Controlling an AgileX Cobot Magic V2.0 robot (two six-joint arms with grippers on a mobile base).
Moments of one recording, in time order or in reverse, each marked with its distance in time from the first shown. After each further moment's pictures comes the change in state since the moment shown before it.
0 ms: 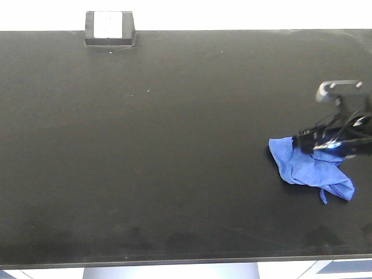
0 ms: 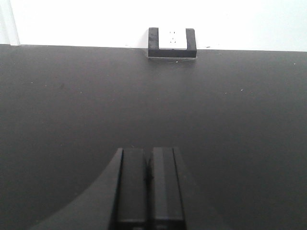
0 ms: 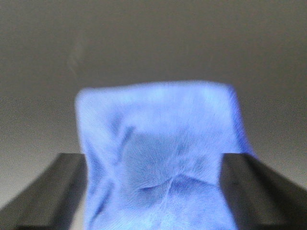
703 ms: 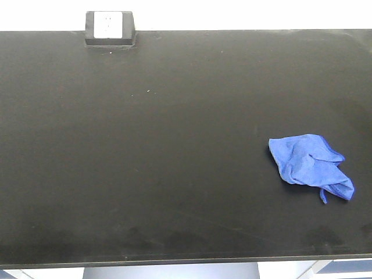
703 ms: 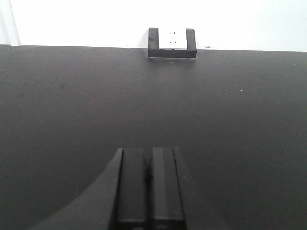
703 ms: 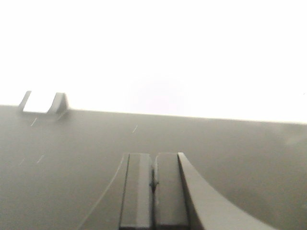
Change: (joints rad) left arm 0.000 0.000 0.000 0.000 0.000 0.000; right arm -0.001 -1.024 0.203 0.038 -0.035 -0.006
